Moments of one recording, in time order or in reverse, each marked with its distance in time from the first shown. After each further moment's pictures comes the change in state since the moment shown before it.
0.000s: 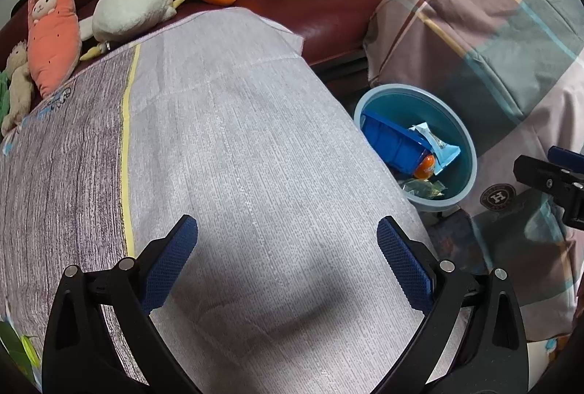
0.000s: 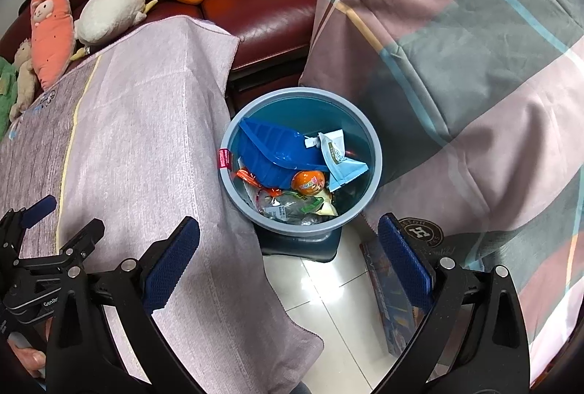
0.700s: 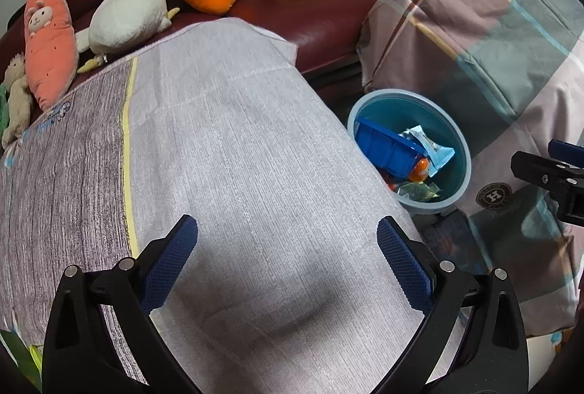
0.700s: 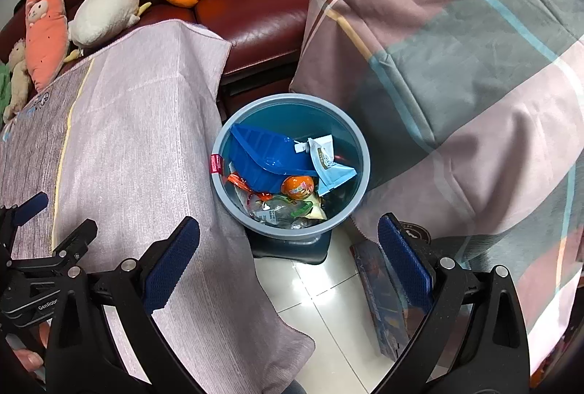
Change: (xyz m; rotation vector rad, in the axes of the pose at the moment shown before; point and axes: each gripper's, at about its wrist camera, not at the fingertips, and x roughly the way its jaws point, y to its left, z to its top) left arm -0.011 -0.008 0.006 0.020 -0.015 0.002; right arm -0.008 -0.003 0.006 -0.004 -0.012 -0.038
